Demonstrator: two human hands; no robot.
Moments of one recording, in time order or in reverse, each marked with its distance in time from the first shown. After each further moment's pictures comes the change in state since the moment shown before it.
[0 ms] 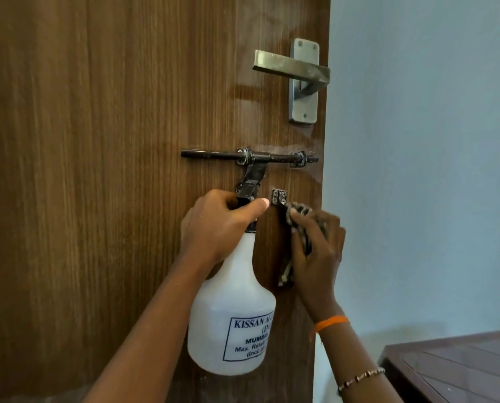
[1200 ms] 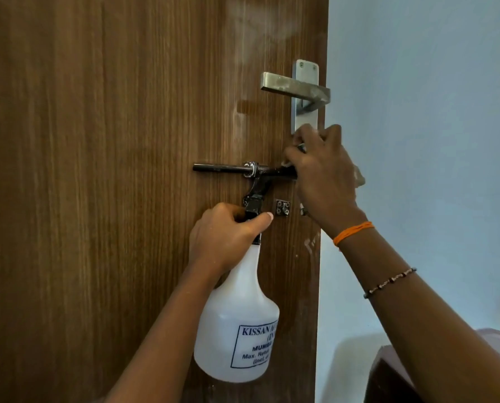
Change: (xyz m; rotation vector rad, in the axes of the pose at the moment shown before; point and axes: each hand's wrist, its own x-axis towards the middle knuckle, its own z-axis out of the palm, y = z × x) left_hand 0.002 -0.005 -0.005 -0.053 -0.048 -0.035; right_hand 0.134 -0.063 -0.014 -0.653 -0.239 -0.459
